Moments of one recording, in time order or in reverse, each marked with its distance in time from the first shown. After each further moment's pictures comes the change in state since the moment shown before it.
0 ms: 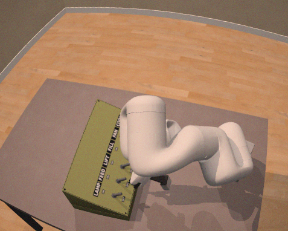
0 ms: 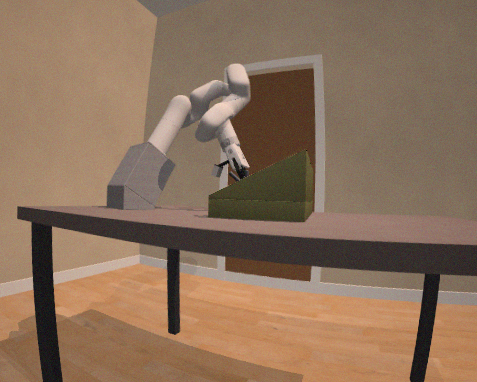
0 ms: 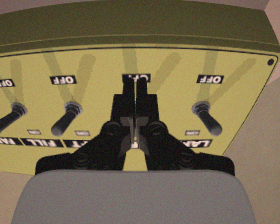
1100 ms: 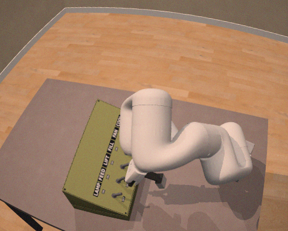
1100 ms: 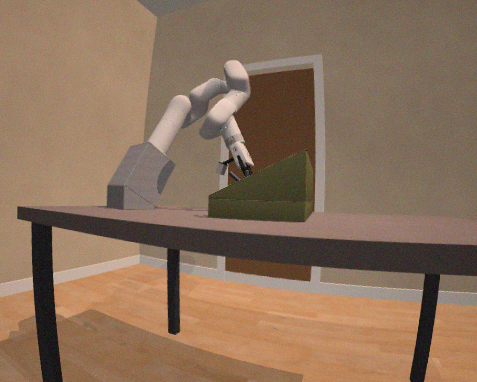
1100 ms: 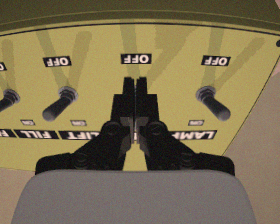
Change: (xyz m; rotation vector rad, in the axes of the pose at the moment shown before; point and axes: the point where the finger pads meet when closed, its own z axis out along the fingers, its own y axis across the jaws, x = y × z) arm -0.021 0.000 0.000 0.000 0.001 0.000
